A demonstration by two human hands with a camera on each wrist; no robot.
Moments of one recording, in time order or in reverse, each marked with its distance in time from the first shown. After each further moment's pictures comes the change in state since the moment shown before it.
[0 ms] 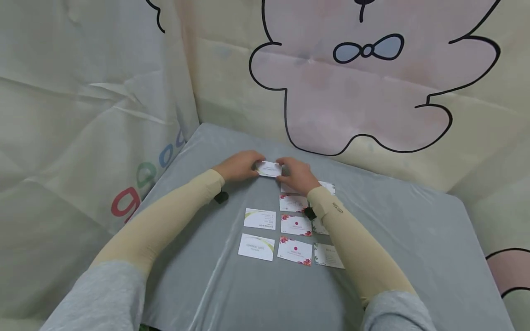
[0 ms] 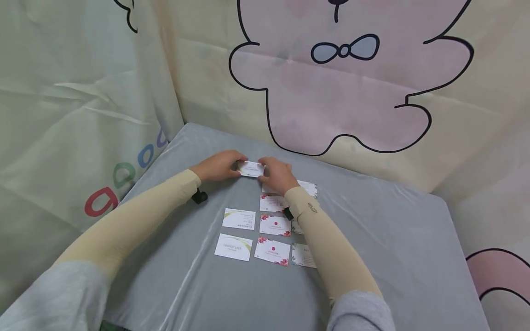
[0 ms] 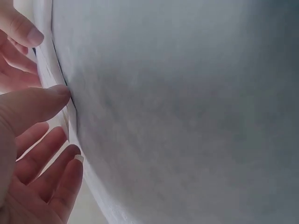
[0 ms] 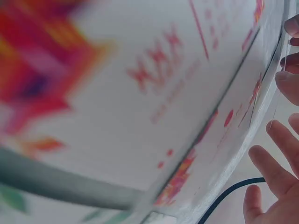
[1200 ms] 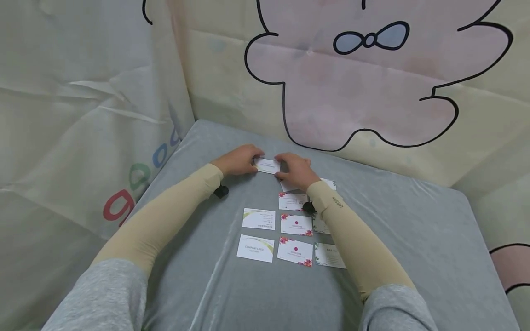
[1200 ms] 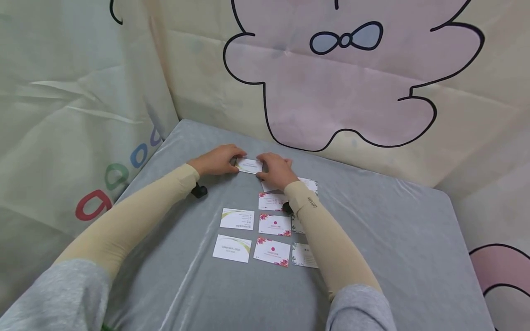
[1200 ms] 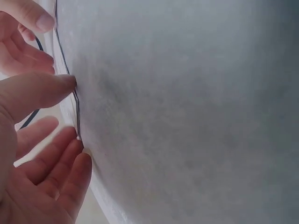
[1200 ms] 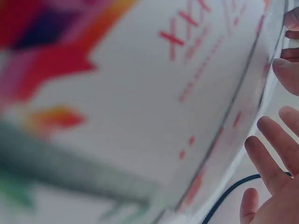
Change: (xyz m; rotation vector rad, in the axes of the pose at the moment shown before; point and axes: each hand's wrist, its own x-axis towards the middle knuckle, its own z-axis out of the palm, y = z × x) left_hand 0.032 -0.023 0.003 -0.037 -0.071 -0.018; right_hand 0.024 0.017 0.005 0.014 -0.033 0.023
